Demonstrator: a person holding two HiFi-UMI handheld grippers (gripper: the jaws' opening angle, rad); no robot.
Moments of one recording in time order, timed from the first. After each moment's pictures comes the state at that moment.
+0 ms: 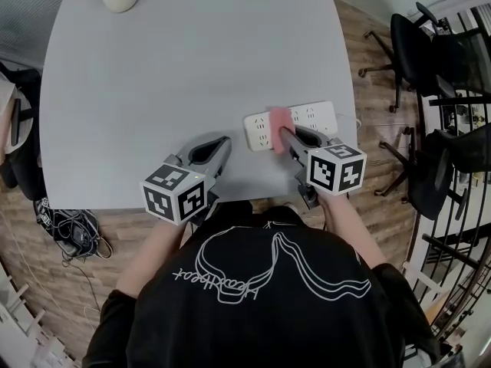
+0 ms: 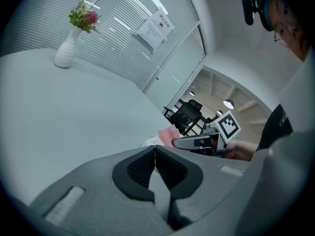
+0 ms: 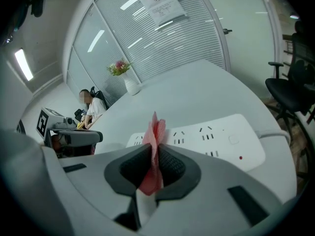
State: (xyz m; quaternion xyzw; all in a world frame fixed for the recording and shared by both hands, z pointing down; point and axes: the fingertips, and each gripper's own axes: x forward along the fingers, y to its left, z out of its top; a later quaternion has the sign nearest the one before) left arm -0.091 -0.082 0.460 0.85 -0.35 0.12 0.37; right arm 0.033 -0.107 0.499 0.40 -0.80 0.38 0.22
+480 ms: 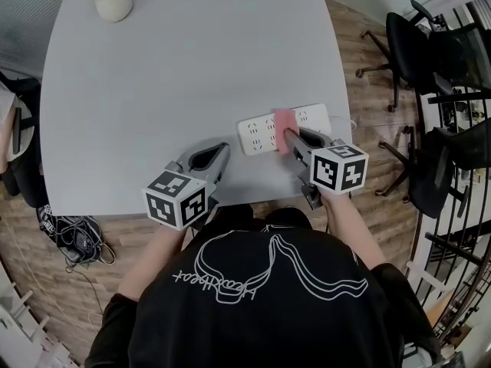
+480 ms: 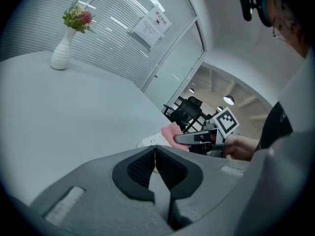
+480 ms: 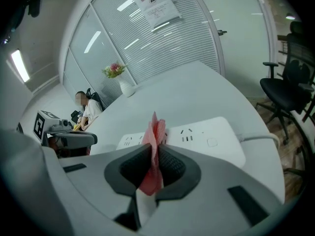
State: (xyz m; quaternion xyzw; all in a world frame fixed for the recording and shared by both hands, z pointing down) left arm -0.079 -0.079 0.460 0.85 -0.35 0.14 0.36; right arm 0.061 -0.112 0.499 0.42 -0.79 0.38 0.22
